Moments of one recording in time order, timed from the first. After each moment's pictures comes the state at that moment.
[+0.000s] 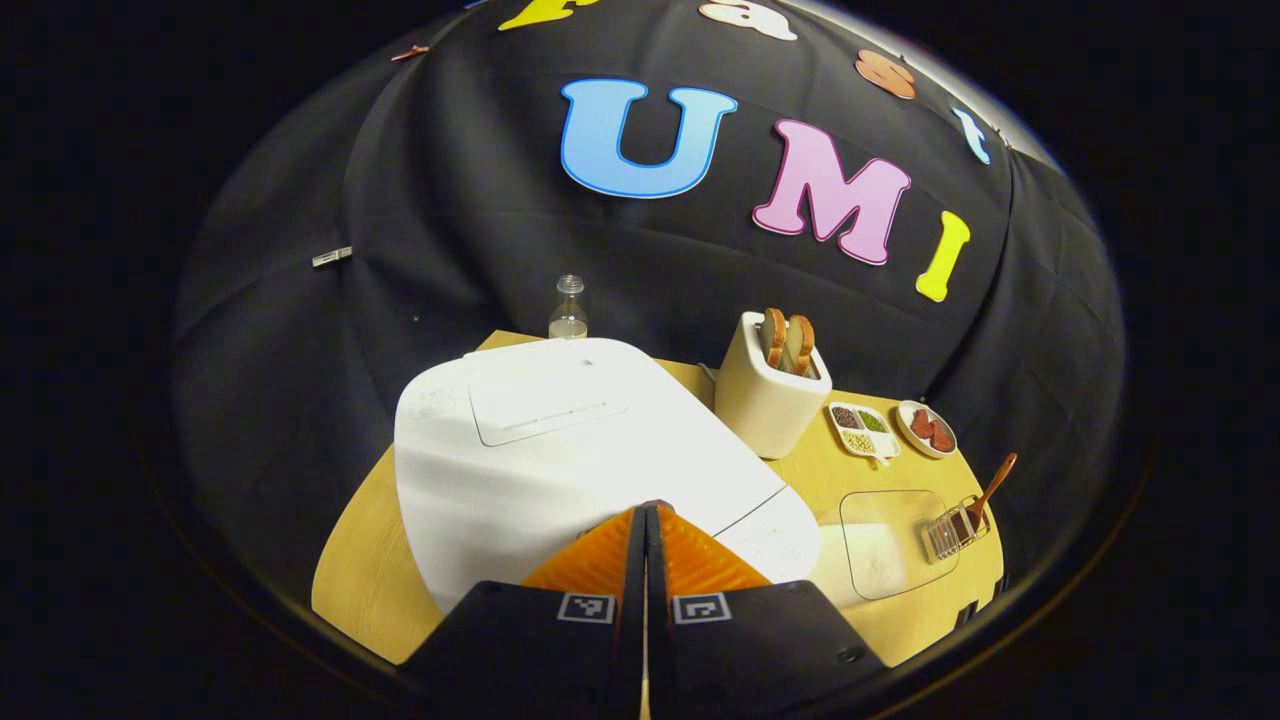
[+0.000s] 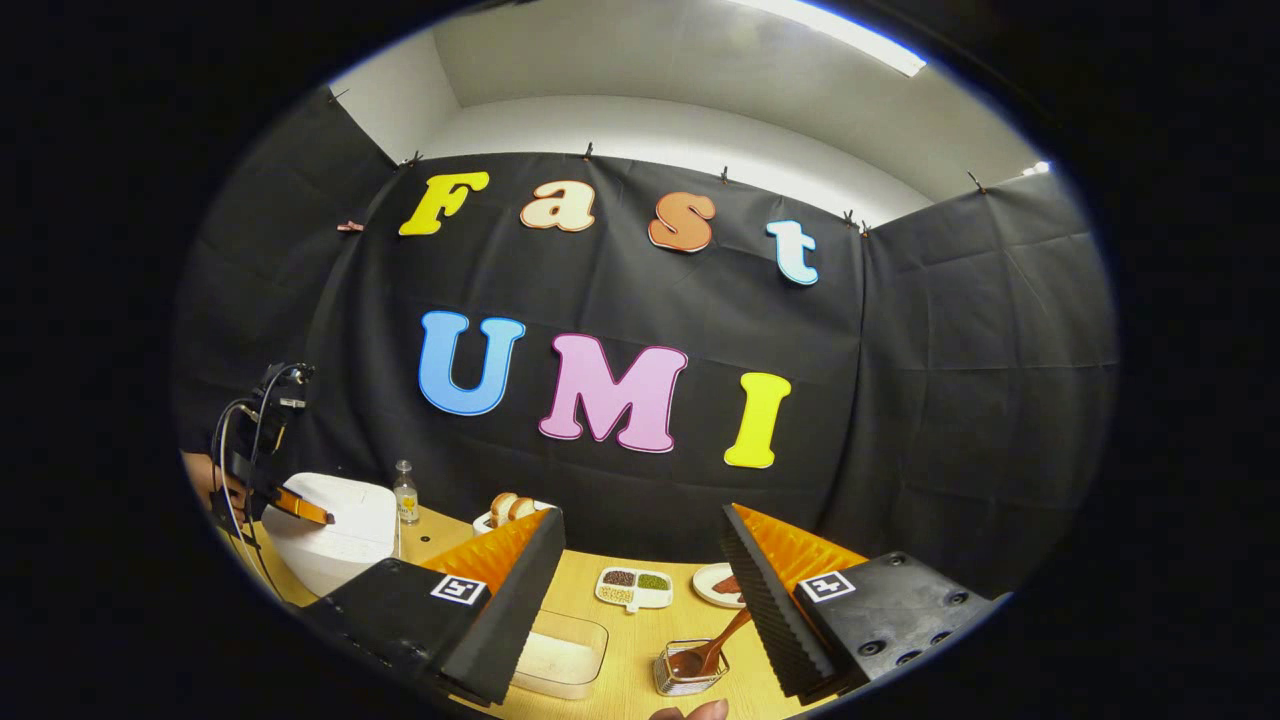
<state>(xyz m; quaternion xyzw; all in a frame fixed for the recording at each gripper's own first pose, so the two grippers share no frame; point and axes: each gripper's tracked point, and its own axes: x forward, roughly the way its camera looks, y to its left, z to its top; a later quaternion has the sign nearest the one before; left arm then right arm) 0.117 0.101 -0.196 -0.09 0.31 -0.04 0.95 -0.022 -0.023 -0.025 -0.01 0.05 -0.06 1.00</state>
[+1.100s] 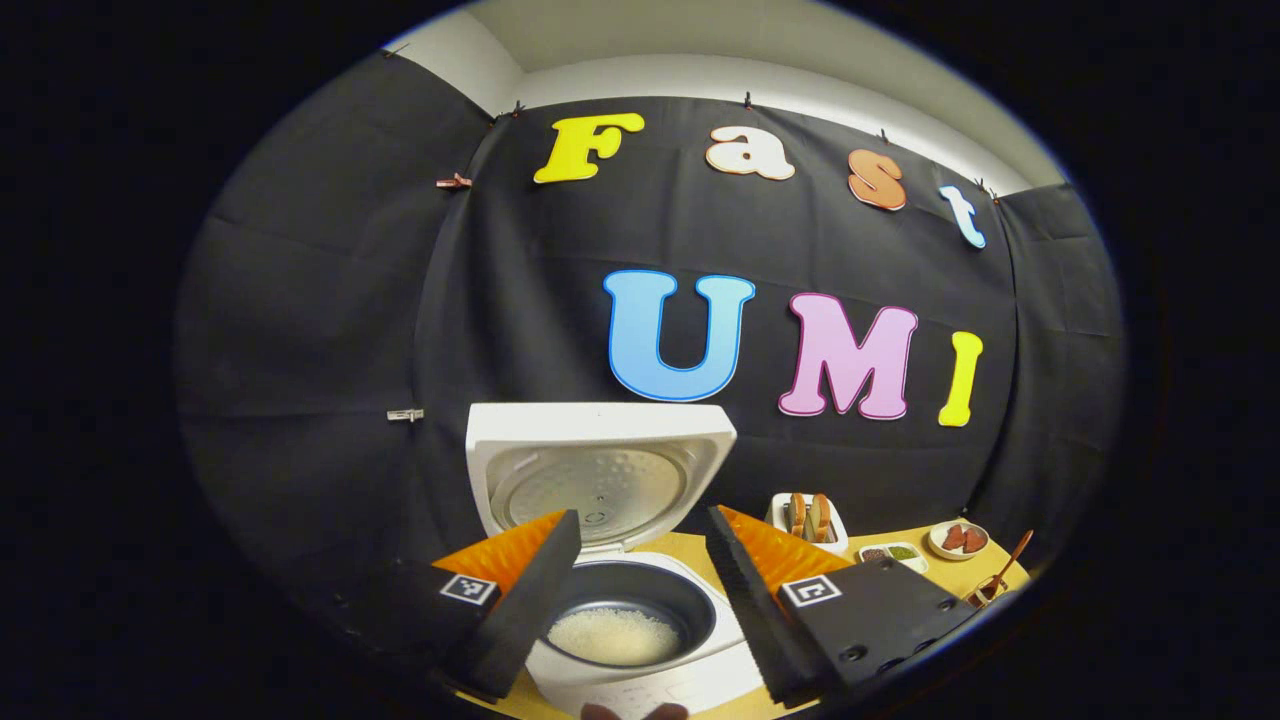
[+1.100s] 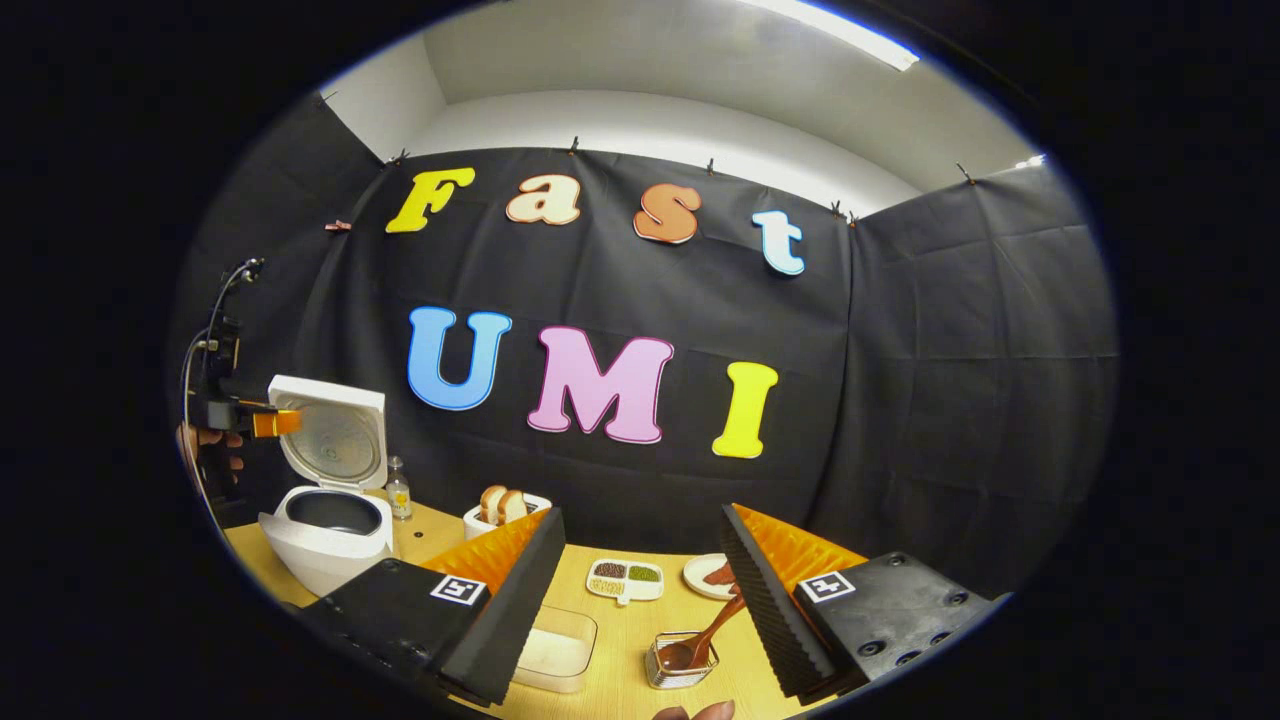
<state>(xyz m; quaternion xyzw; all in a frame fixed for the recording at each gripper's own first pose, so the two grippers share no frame) 0.107 0.144 -0.032 -0.07 0.01 0.05 1.00 -0.029 -0.044 -0.044 0.01 0.07 -0.07 0.99</state>
